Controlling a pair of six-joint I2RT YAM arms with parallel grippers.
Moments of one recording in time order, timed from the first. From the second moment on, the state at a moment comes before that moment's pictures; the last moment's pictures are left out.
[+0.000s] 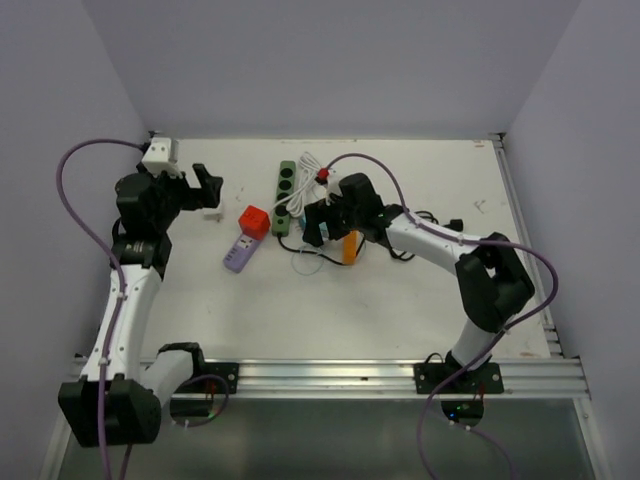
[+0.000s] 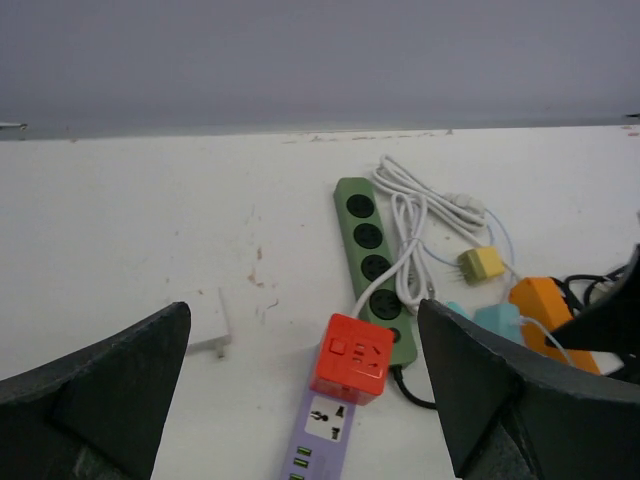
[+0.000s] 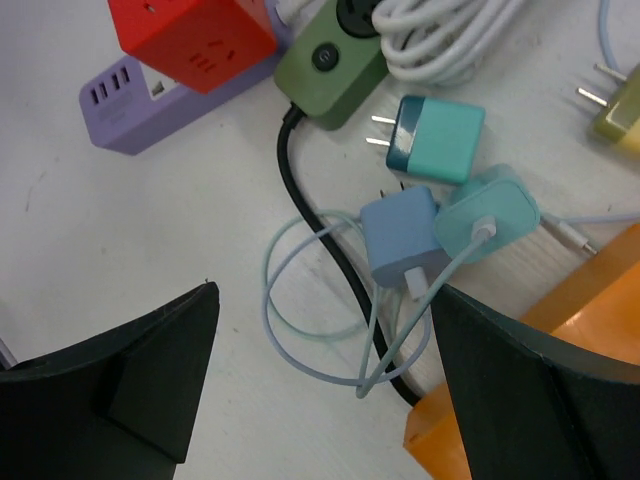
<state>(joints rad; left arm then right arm) 0.08 1.06 0.94 -0.11 0.27 -0.12 0.63 1.72 1.15 -0.10 -0.26 0.22</state>
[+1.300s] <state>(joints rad) -0.11 0.77 0.77 -0.08 0.22 -0.18 0.84 2.34 1.96 -0.29 -0.16 -0.07</state>
